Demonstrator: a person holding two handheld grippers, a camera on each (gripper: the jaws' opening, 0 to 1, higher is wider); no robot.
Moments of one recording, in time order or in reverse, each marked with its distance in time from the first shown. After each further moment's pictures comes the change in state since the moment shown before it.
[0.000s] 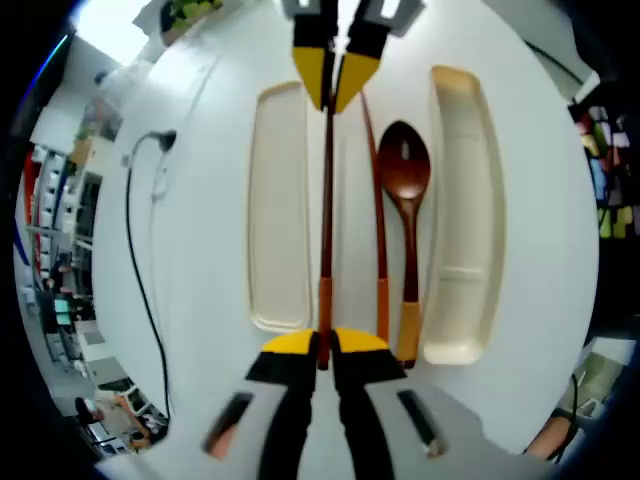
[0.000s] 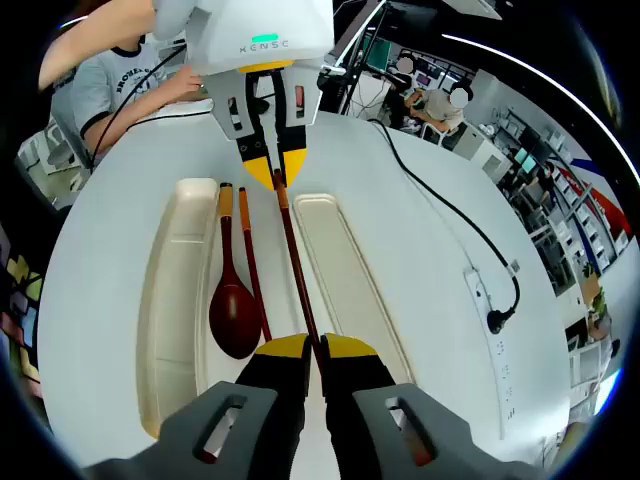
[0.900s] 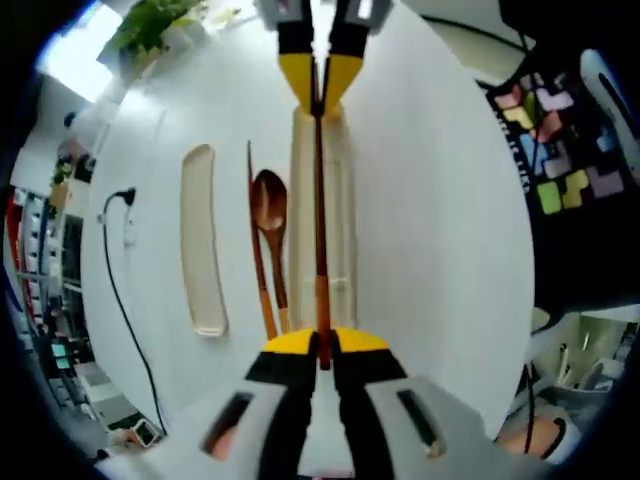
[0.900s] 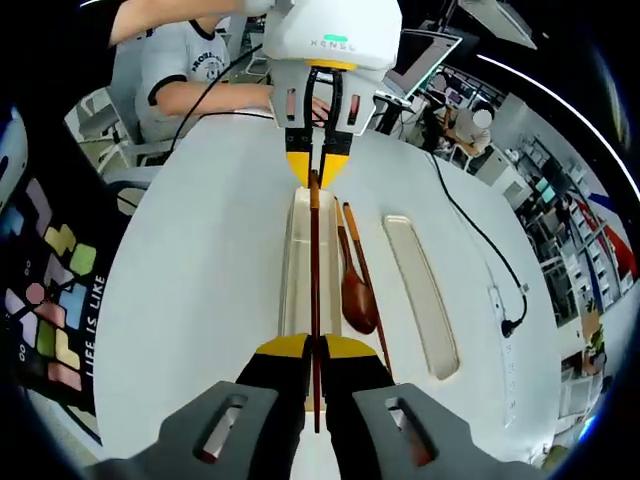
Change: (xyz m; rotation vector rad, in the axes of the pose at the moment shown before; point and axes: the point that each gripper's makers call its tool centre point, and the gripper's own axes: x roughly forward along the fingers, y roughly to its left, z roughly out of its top) left arm -0.040 -0.095 0.008 0.152 -0.039 -0.103; right arm -0.052 0.098 -0.006 -0.129 0.014 0.082
